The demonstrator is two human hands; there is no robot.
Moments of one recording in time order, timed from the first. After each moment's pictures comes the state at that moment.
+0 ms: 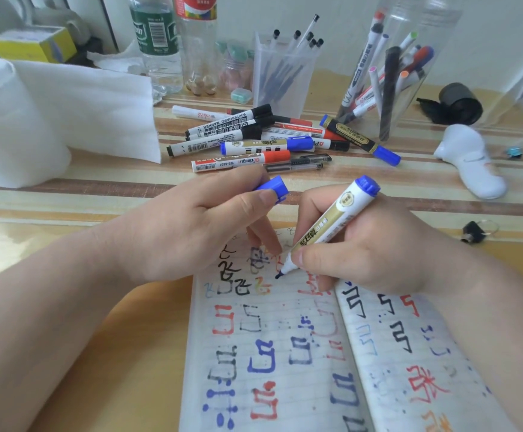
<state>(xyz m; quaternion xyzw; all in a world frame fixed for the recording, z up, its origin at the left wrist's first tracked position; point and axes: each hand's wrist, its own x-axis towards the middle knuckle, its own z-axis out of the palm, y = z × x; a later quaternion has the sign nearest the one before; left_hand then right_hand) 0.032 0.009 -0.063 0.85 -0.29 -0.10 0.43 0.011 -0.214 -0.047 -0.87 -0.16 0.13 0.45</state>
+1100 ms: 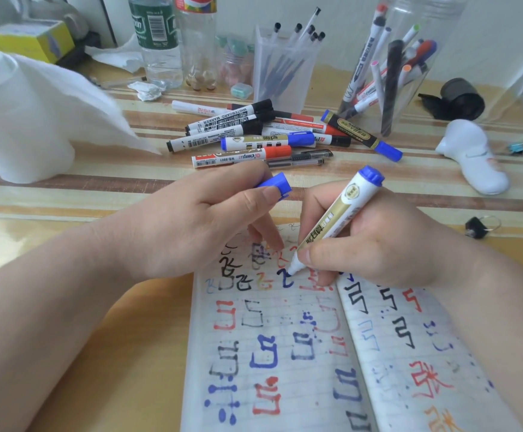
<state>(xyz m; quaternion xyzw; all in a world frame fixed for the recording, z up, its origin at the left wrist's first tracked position) 0.031 0.009 -0.061 0.85 -0.29 -0.11 0.43 0.012 -0.214 -0.050 -0.85 -0.17 0.14 0.47</state>
